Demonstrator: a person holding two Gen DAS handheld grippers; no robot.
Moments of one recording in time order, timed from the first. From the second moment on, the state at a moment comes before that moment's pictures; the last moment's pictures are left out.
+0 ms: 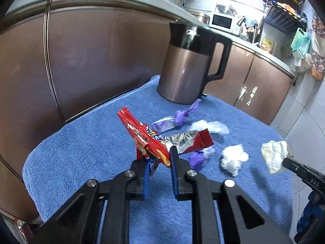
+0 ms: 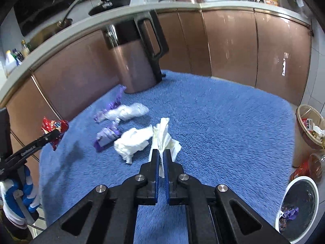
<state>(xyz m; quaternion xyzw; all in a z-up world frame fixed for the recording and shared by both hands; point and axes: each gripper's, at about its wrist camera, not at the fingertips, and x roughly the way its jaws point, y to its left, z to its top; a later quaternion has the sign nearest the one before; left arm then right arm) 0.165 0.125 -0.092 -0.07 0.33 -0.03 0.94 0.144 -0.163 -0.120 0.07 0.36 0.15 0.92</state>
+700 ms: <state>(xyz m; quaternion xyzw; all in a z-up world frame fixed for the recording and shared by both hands) 0.125 -0.064 -0.037 0.01 0.31 -0.20 0.93 0.007 -0.309 -0.070 0.15 0.27 0.00 0.95</state>
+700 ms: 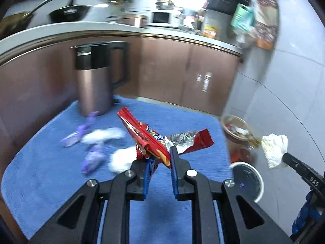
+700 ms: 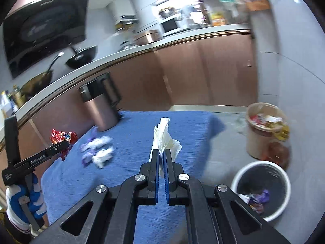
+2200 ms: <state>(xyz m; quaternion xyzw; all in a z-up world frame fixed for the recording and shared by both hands) 0.145 -0.426 -0.111 0.12 0.38 -0.40 0.83 -0.020 -0.509 -0.234 0.22 0.38 -0.24 0.87</state>
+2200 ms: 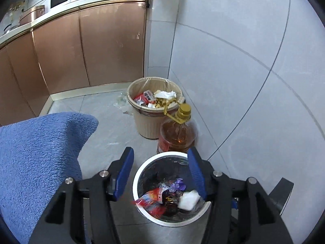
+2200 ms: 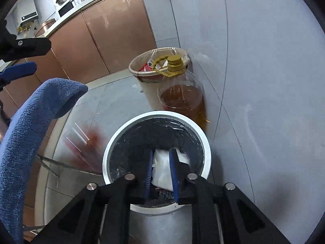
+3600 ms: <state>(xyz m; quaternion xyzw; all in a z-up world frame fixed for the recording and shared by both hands) 0.067 0.013 -0.012 0.03 0.25 -0.10 0.96 -0.055 -0.273 -0.010 0.07 0.23 -0.08 0.97</state>
